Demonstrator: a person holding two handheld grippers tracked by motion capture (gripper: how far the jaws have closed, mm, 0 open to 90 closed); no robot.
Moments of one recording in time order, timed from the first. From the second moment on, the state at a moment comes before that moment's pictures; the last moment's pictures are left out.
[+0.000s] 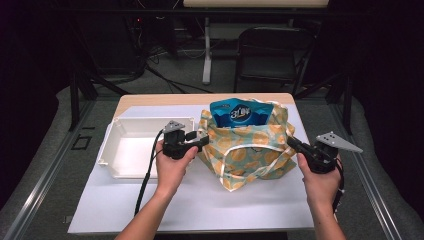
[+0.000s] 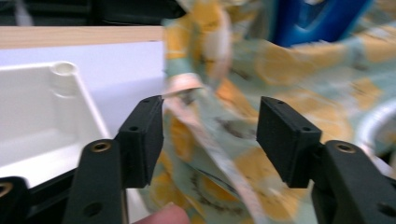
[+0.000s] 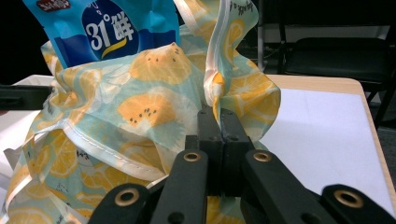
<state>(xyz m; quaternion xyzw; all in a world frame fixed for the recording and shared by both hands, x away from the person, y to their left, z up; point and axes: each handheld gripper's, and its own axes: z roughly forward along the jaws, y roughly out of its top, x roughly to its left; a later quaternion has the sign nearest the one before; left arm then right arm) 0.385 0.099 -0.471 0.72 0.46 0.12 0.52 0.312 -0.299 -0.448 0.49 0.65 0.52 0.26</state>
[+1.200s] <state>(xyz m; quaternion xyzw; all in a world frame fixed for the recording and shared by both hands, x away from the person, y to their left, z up) 0.383 0.087 -0.481 0.79 0.38 -0.03 0.47 0.290 -0.306 -0.479 0.50 0.67 0.51 0.23</state>
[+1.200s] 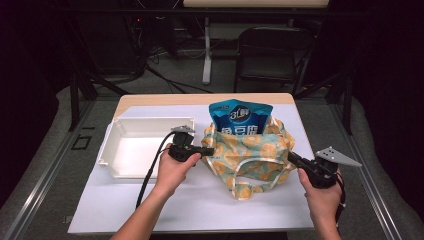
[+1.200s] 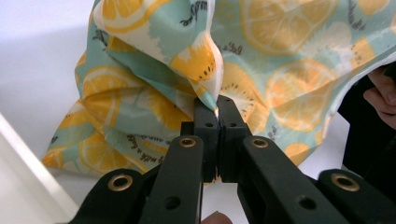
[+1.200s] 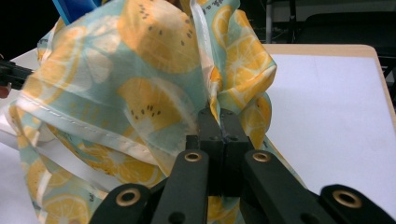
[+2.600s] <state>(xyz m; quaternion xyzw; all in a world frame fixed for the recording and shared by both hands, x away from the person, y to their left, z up) 0.338 0.063 -0.560 0.82 0.43 0.12 0.36 0.337 -0.300 -0.548 0.56 0.72 0.37 0.19</state>
